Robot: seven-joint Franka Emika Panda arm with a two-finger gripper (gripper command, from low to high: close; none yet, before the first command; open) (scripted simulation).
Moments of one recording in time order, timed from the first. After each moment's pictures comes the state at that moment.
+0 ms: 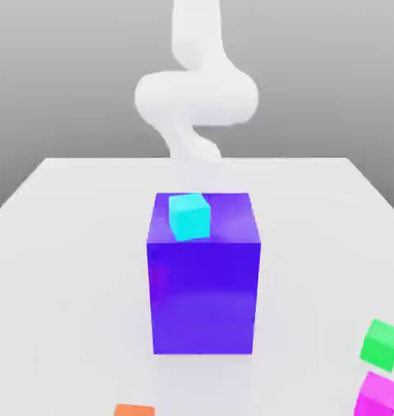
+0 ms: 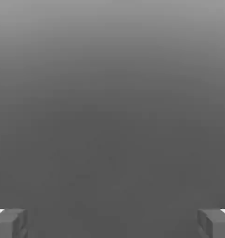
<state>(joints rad) 0.02 -0.71 0.01 -2.29 0.00 2.32 0.77</state>
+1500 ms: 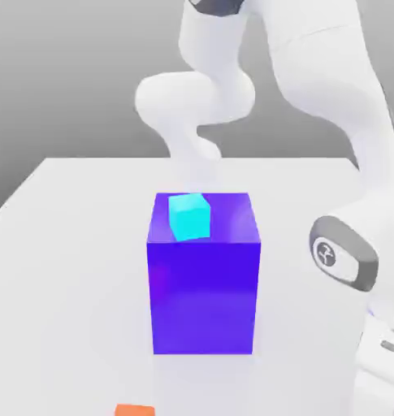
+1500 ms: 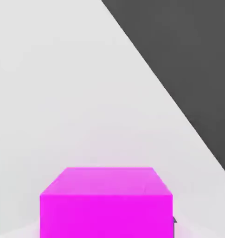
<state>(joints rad) 0.31 0.47 0.16 -2.21 -0.16 2.66 0.44</state>
